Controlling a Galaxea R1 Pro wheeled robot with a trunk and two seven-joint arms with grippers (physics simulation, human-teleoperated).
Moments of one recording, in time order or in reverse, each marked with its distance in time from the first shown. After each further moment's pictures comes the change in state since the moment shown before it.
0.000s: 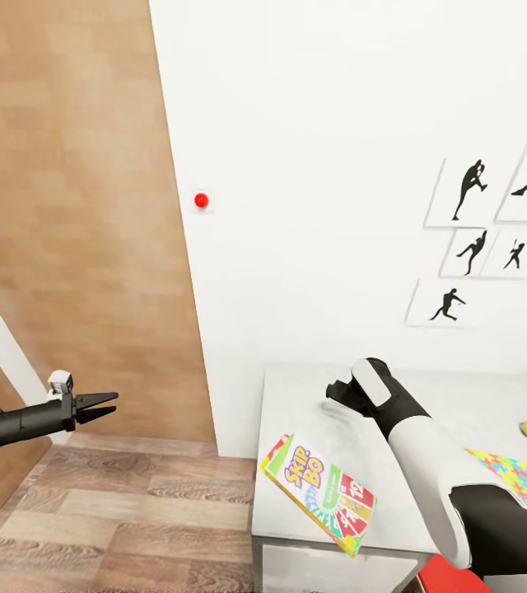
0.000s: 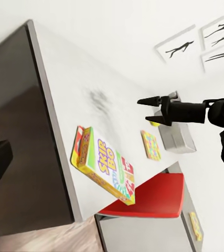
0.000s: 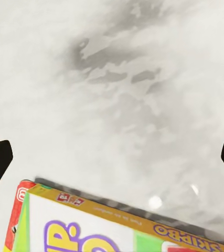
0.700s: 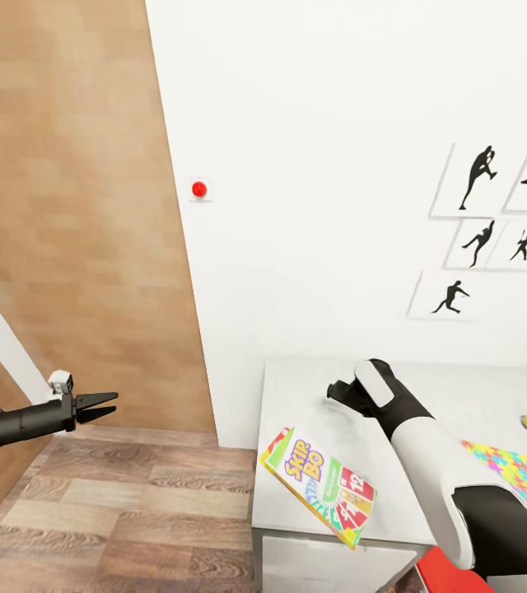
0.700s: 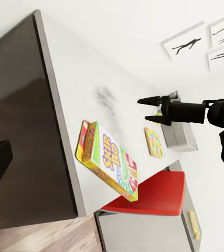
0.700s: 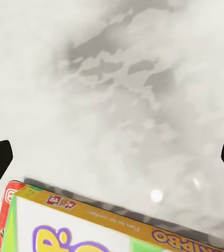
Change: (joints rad) left arm 0.000 0.000 -0.001 0.000 0.000 0.000 0.001; right arm 0.003 -0.012 -0.003 0.003 0.000 -0.001 0.035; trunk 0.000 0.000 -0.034
